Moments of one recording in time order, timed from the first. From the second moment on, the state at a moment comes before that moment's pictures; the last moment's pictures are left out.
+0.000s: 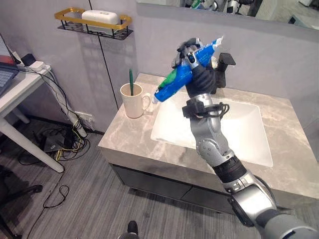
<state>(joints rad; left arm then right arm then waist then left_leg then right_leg) 0.11 0.31 -0.14 1.27 0.05 -0.08 0.23 -0.81 -0.25 0.40 0.11 0.85 -0.37 -0.17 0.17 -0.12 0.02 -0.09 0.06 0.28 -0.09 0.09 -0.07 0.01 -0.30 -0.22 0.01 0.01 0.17</state>
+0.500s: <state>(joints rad) 0.04 0.34 -0.18 1.25 0.04 -0.09 0.22 -1.01 -0.33 0.40 0.35 0.77 -0.34 -0.26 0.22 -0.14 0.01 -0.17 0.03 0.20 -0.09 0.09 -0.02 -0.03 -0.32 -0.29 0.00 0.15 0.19</state>
